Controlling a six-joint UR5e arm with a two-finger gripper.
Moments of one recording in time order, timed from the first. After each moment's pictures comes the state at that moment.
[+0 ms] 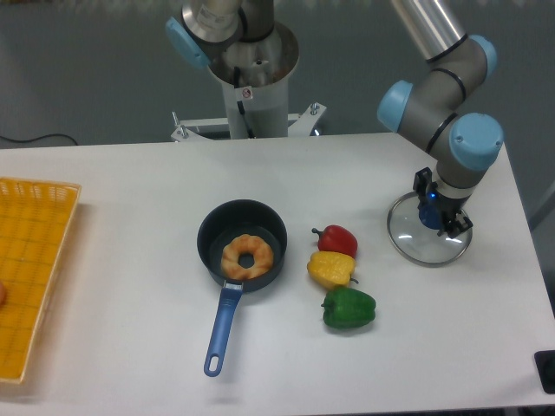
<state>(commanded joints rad) 2.88 -2.06 -1.70 -0.96 1.64 1.90</state>
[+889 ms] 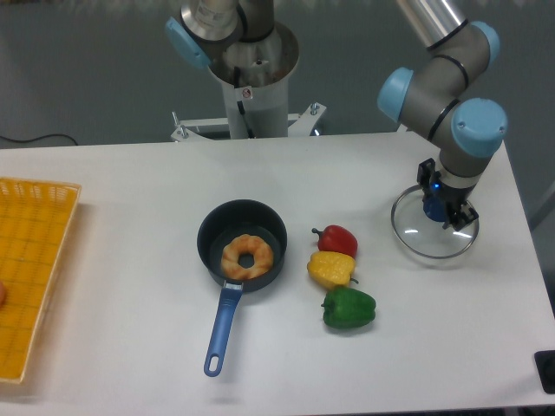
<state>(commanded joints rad) 2.88 -1.99 -1.68 -1.04 1.65 1.90</state>
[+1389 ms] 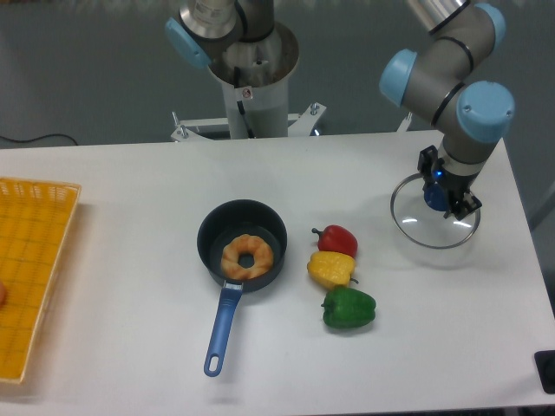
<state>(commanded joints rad) 2.89 -1.95 -1.61 -1.18 1.65 1.89</state>
